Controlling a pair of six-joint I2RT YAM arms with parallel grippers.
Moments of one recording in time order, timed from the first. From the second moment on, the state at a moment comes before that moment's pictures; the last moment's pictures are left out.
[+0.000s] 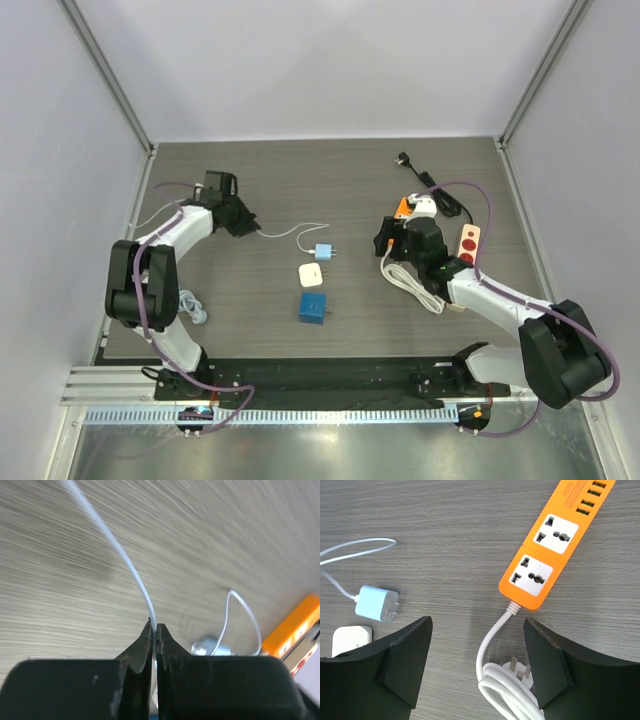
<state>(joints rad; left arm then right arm) -0.13 1.70 1.11 -0.36 0.13 -0.84 0.47 1.25 0.57 0.16 0.19 0.40</state>
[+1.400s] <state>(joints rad) -0.47 1.42 1.28 -0.55 -0.04 -0.66 0.46 1.27 0.61 0.11 0.26 0.39</state>
